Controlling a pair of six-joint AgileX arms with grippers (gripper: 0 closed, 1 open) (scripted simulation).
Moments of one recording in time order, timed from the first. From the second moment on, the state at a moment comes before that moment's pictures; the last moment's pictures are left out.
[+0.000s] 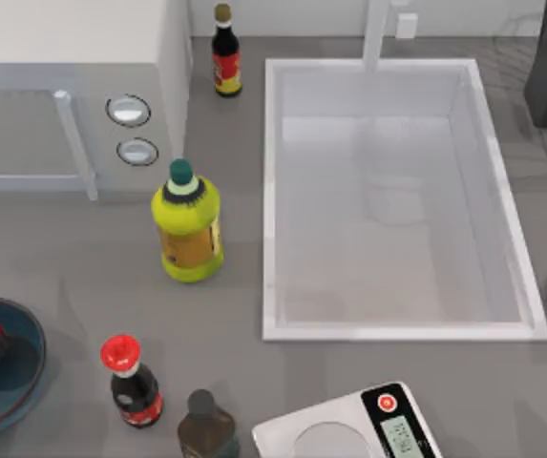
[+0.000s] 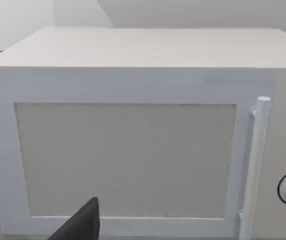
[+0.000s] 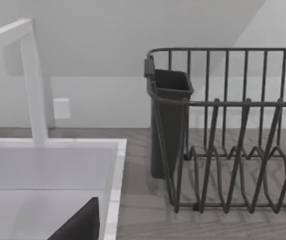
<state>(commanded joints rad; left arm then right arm) 0.00 0.00 0.00 0.00 0.00 0.00 0.00 0.00 0.00 0.00 0.00 0.00</state>
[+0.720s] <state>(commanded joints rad) 0.03 0.56 0.40 -0.43 0.00 0.04 0.00 0.00 0.00 0.00 0.00 0.00</state>
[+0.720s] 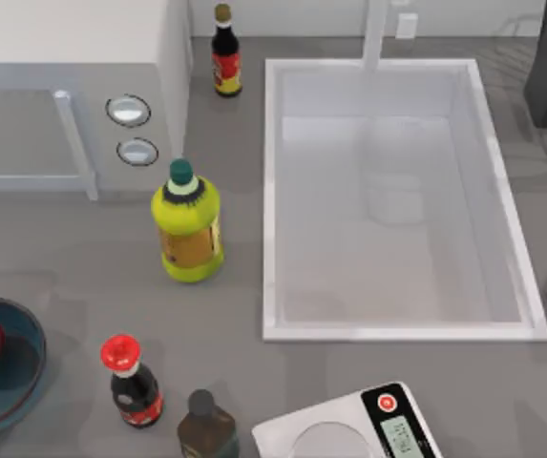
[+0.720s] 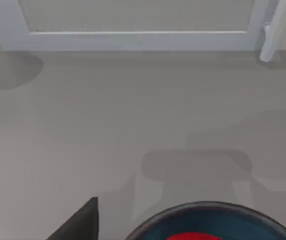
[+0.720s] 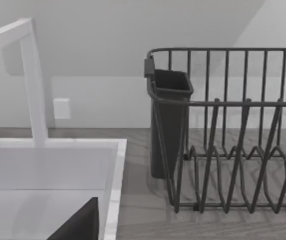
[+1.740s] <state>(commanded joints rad) 0.07 1.49 0.99 -1.07 0.00 0.09 0.00 0.00 0.00 0.00 0.00 0.00</state>
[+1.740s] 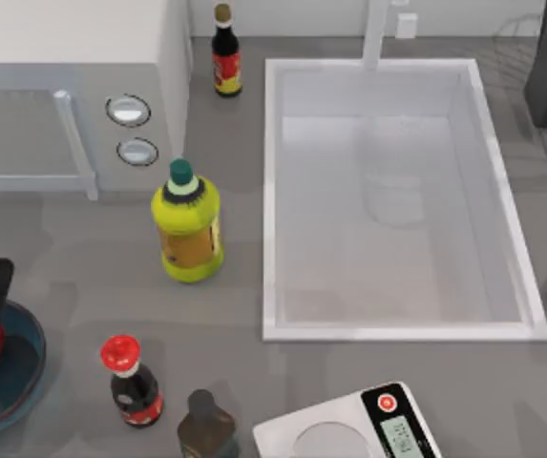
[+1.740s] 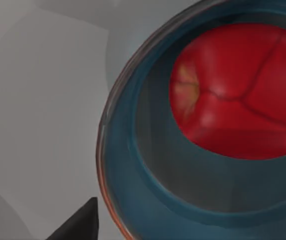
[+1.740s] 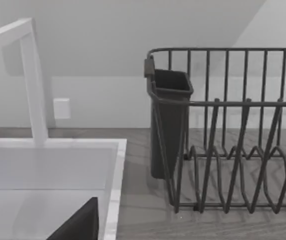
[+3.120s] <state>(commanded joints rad) 0.07 1.67 0.75 -0.65 0.00 0.09 0.00 0.00 0.00 0.00 0.00 0.00</state>
